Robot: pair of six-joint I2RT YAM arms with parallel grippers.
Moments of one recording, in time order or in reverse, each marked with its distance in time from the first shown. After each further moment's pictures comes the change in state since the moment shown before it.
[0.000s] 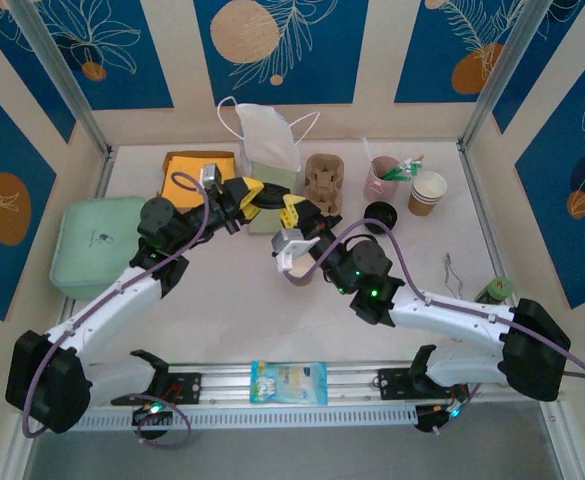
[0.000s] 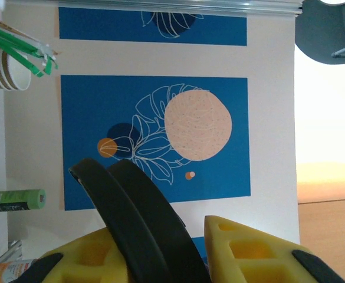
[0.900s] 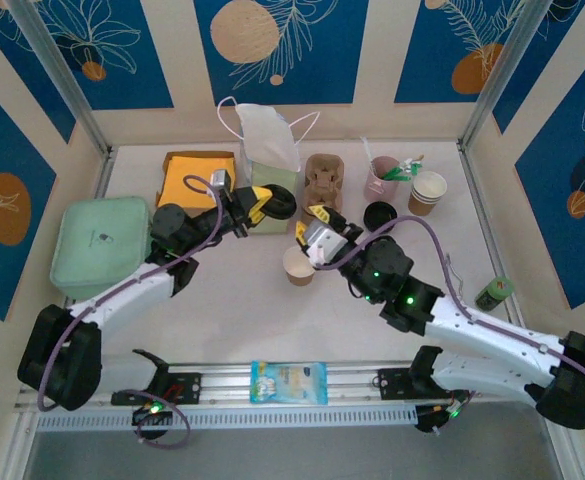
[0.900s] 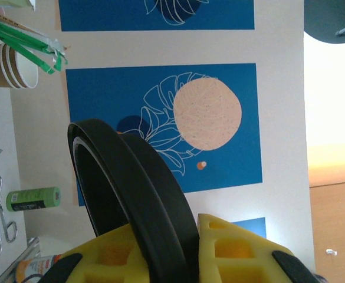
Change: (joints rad) left arm -0.003 0.127 -0.071 0.242 0.048 0.021; right arm -0.007 -0.276 0.004 -0.496 -0.002 0.511
